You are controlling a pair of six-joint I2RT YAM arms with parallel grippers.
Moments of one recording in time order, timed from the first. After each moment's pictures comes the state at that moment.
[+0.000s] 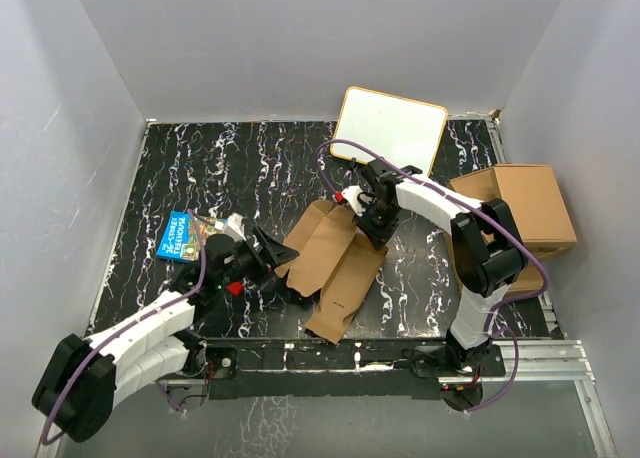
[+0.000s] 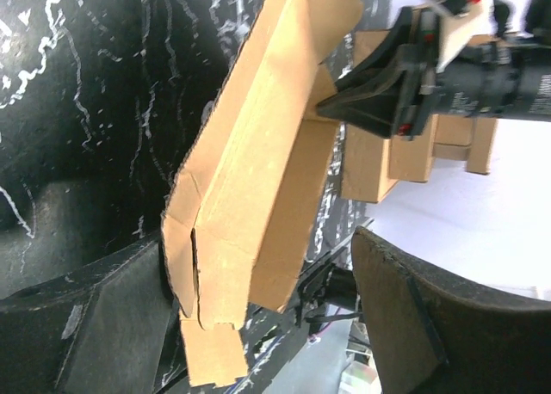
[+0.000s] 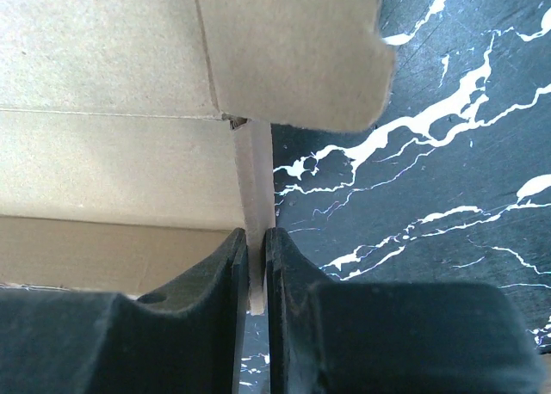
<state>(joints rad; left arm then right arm) -0.54 0.90 0.28 0.18 0.26 -1.14 0.44 1.82 1.29 -0.88 -0.26 -0.53</state>
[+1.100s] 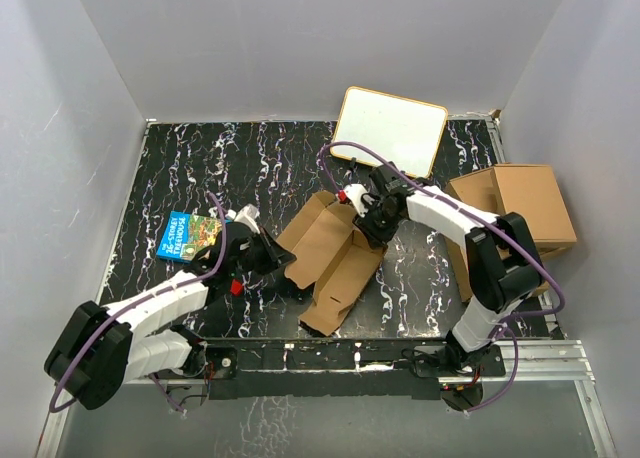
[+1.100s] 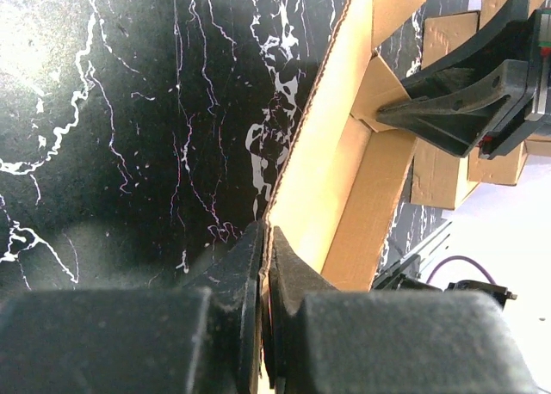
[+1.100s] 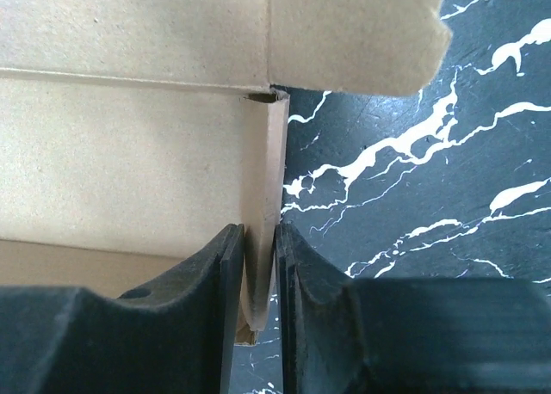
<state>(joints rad) -0.59 1.12 0.41 0.14 0.18 -0.97 0.44 1.70 1.15 -0.70 -0.31 -0.52</state>
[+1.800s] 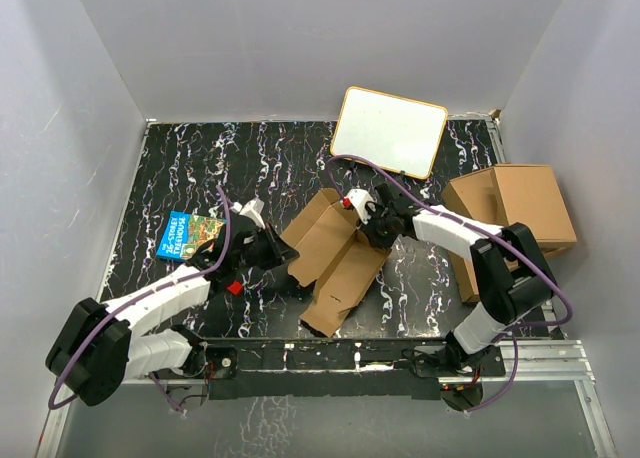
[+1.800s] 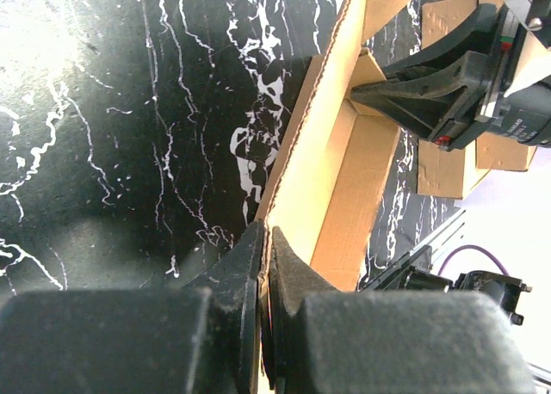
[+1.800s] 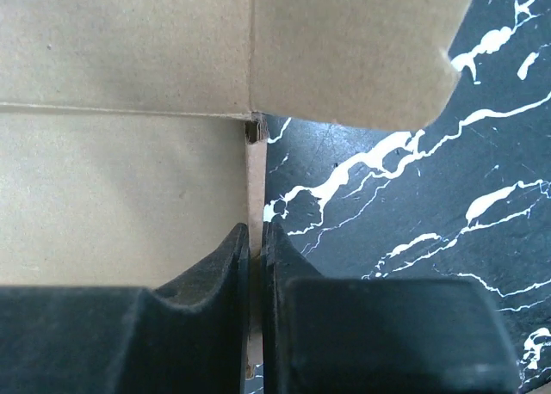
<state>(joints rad) -0.61 1.14 0.48 0.07 0.18 -0.90 0.44 1.61 0.93 -0.39 -0.28 -0.51</state>
